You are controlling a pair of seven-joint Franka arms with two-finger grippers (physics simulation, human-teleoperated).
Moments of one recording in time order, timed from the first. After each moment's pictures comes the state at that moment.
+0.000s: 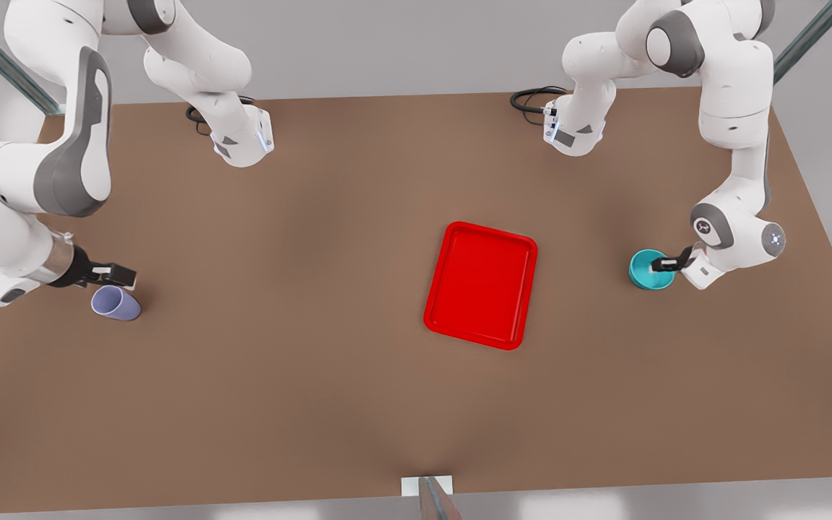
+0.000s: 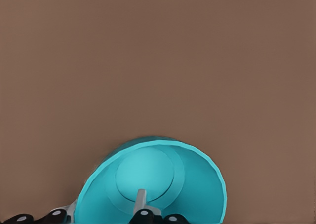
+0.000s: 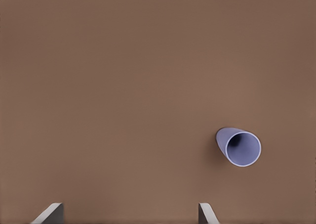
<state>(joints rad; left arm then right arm) 0.04 0.43 0.30 -2.17 -0.34 2.31 0.60 -0.10 0.19 0.02 -1.50 -0.01 1.61 0.01</state>
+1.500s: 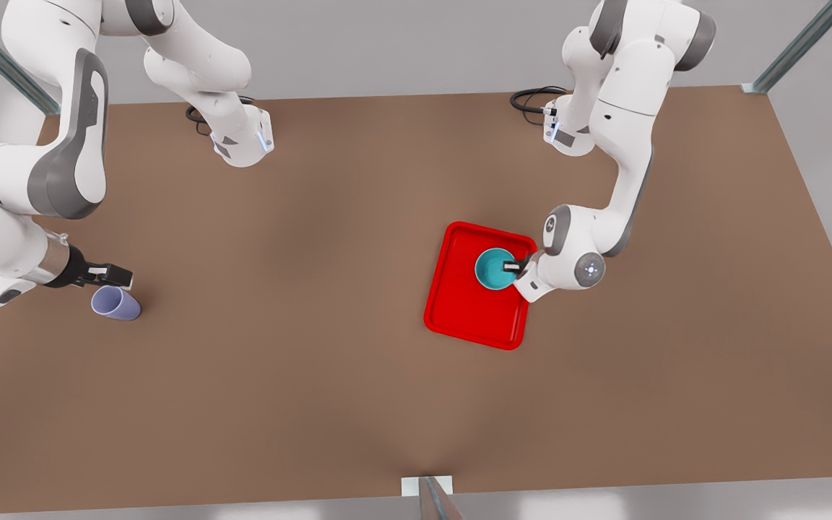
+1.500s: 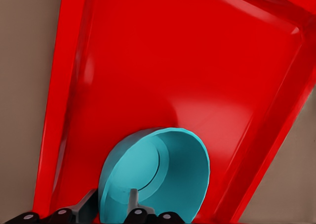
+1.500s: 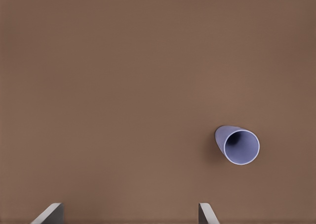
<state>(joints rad) -0.33 0.46 -0.05 -2.01 -0.45 2.14 -0.05 -0.11 0.20 0.02 -1.50 -0.01 1.60 0.00</state>
